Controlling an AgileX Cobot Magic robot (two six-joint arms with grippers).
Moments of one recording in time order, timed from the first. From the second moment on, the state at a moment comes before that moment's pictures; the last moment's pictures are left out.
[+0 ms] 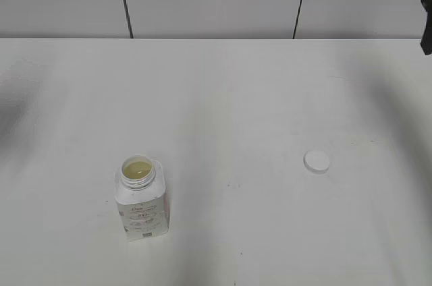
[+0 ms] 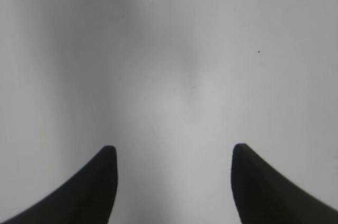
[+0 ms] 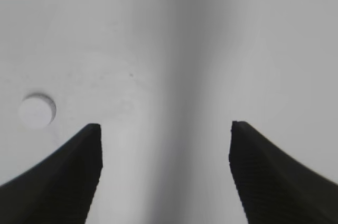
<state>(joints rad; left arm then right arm) 0.11 1.61 -1.18 0.01 1.04 0.17 -0.01 1.78 -1.59 0.02 1.21 -0.14</state>
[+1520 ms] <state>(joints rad) 0.11 0.64 -0.53 -0.16 1.05 0.17 -0.01 0.97 -0.84 0.05 1.11 -0.14</state>
